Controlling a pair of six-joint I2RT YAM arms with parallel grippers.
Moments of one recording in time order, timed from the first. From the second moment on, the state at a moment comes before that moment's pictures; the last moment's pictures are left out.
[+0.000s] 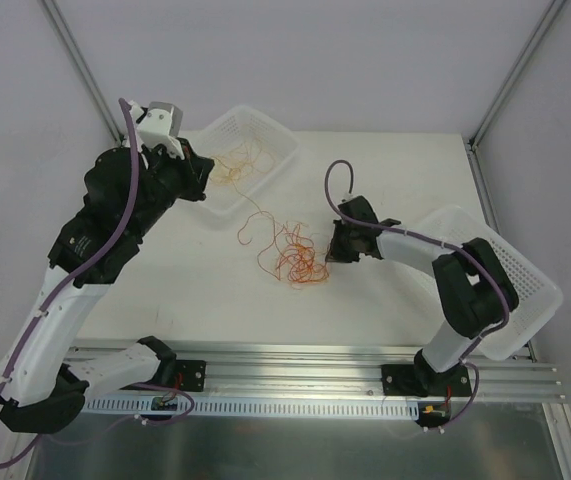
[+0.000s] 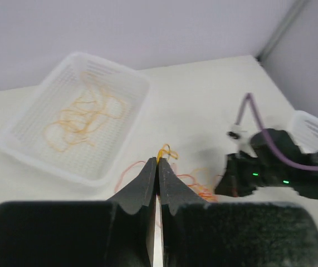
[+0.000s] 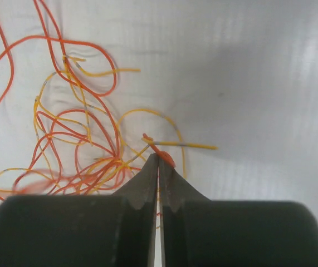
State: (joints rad) left arm -0.59 1.03 1.53 -0.62 -0.14 -0.22; right arm 0.56 1.70 0.96 -0.25 -0.10 0.68
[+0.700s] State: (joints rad) left arm -0.28 1.06 1.43 -0.70 -0.80 0.19; right arm 0.45 1.47 0.96 -0.52 0.04 0.54
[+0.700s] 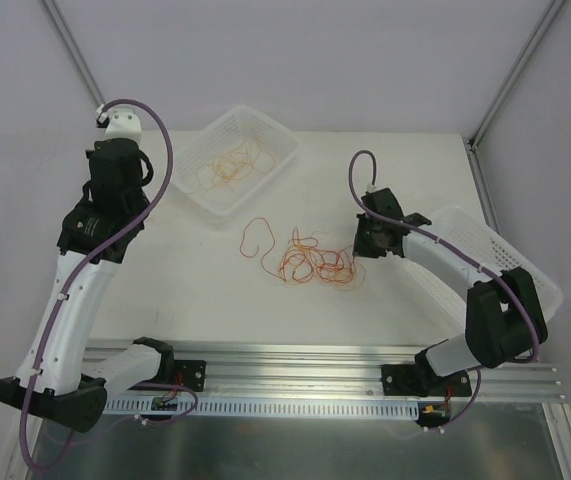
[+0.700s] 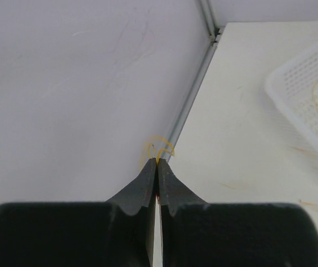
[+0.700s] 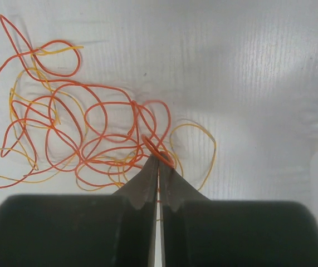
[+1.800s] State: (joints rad) left arm -0.27 1.16 1.76 -0.70 -0.13 -0.01; right arm 0.48 1.31 1.11 -0.58 -0.15 0.36
